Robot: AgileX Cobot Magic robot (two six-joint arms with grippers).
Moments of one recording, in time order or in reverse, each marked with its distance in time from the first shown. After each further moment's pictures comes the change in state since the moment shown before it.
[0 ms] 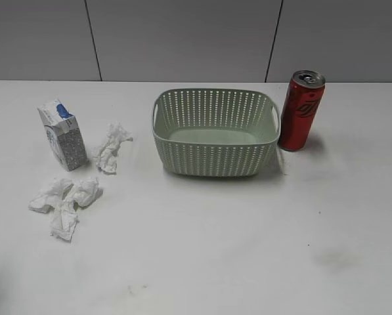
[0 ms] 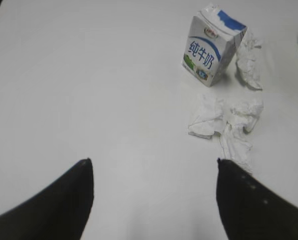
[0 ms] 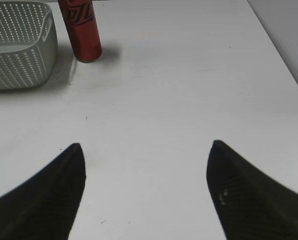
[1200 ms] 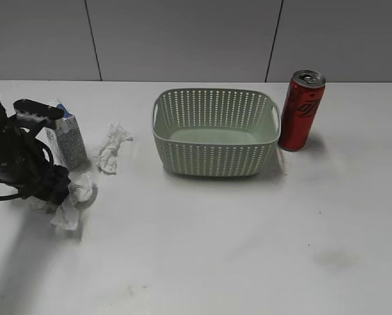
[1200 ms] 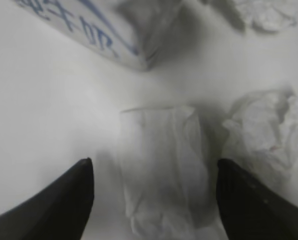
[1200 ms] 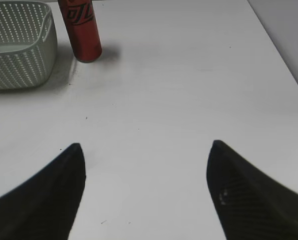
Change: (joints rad) left arm -0.295 1.126 -0.368 0.081 -0.231 0.048; right arm 0.000 0.000 0.000 0.000 0.000 0.001
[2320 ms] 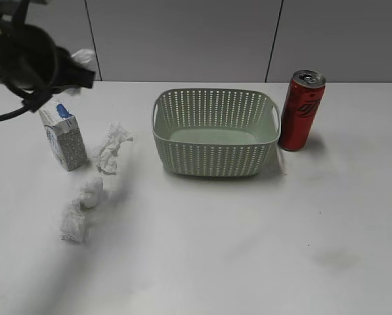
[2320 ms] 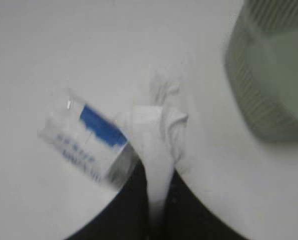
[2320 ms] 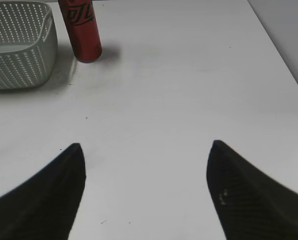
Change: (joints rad) left arm -0.167 -0.378 -0.006 -0.163 -0.253 0.013; right arm 0.000 0.000 0.000 0.000 0.000 0.000
